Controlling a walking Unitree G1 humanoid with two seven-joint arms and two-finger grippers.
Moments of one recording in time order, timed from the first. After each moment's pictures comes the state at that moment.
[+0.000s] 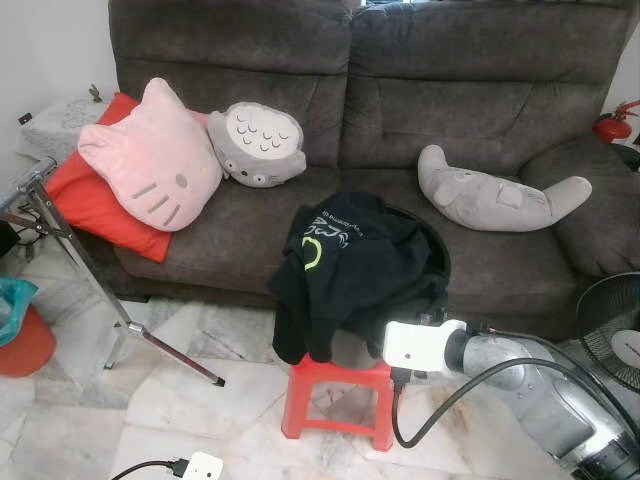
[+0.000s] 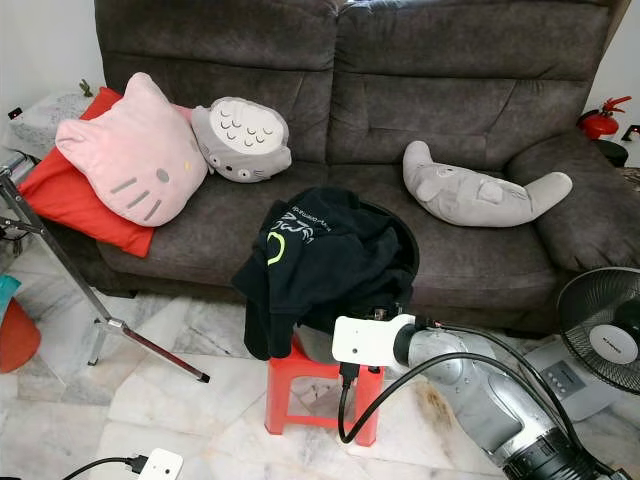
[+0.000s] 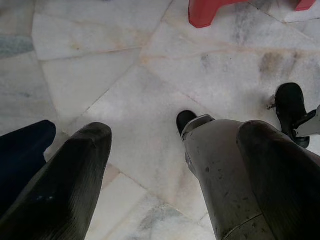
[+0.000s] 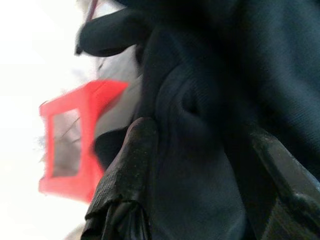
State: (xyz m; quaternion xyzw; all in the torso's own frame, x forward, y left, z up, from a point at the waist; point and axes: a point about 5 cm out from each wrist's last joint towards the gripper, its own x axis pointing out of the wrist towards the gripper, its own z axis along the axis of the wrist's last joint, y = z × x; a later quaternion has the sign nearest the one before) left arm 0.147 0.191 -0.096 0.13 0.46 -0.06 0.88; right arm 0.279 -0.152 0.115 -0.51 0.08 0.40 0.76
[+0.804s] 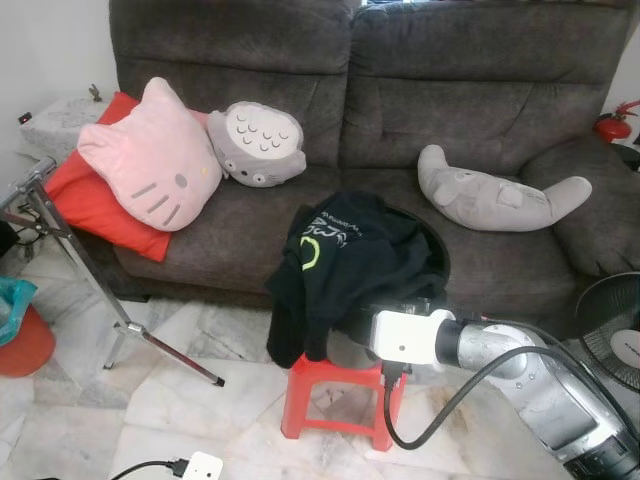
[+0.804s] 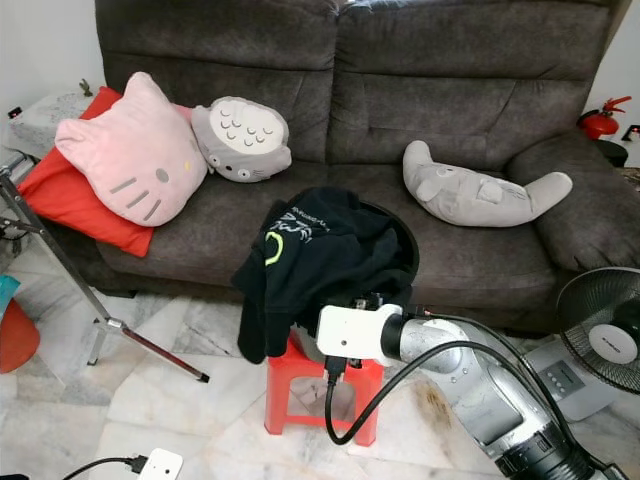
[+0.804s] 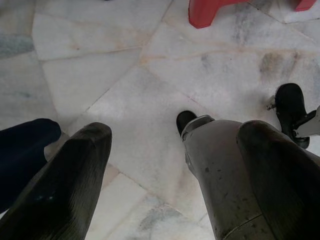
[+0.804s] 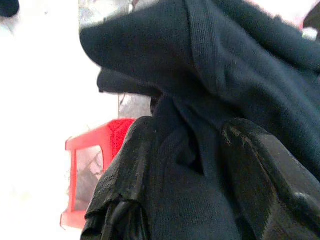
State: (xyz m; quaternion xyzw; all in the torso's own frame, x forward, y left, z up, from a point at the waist) left arm 0.147 0.190 -0.096 0.13 0.46 -0.06 0.88; right arm 0.274 -0.140 0.125 -0.45 0.07 0.46 0.76
